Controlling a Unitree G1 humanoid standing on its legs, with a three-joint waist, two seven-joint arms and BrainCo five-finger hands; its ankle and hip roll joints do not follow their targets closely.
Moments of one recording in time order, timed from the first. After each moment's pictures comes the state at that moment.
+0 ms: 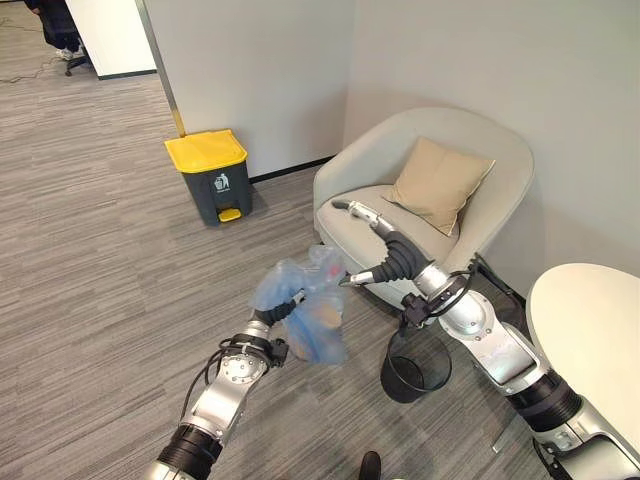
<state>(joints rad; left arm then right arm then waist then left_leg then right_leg) -0.08 0.36 -0.27 0.20 -0.08 -0.10 0.19 -0.37 -0.48 0.43 -0.18 -0.15 -0.13 -0.01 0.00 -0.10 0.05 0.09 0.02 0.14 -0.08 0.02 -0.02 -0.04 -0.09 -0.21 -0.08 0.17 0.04</state>
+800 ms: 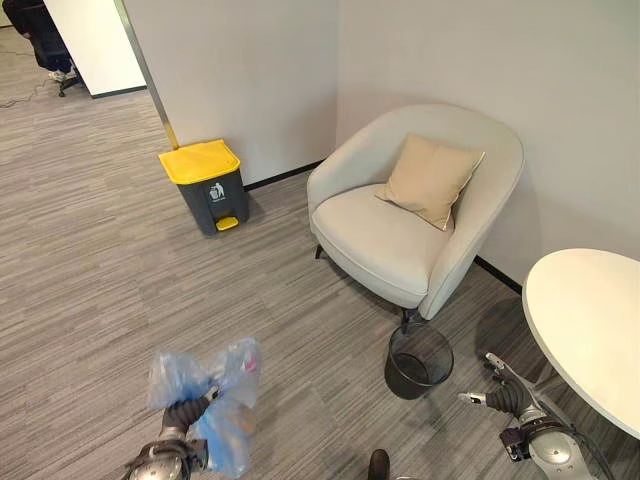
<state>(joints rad) 0.37 0.28 0.15 0.42 -0.23 -0.07 0.03 0.26 -0.42 0.02 0.35 -0.11 -0.05 0.01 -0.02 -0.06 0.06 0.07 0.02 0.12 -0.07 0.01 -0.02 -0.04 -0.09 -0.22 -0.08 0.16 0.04</state>
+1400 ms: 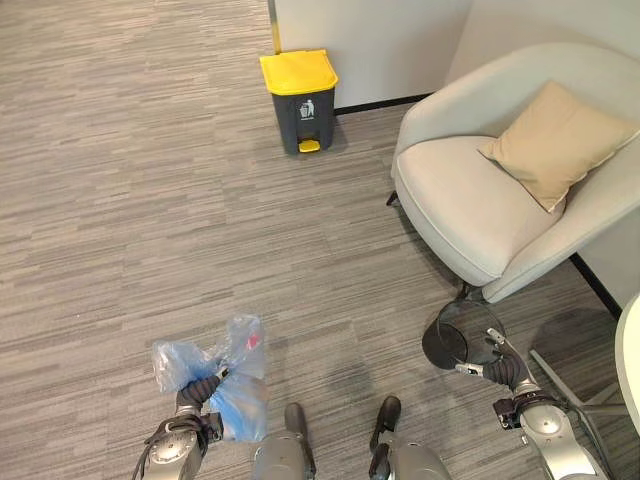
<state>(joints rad) 0.21 0.31 0.08 0.44 -0.26 -0.07 0.05 0.13 -0.39 0.03 0.36 -0.09 -0.04 -0.06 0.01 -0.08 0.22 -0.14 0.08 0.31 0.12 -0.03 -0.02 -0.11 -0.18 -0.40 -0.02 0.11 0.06</state>
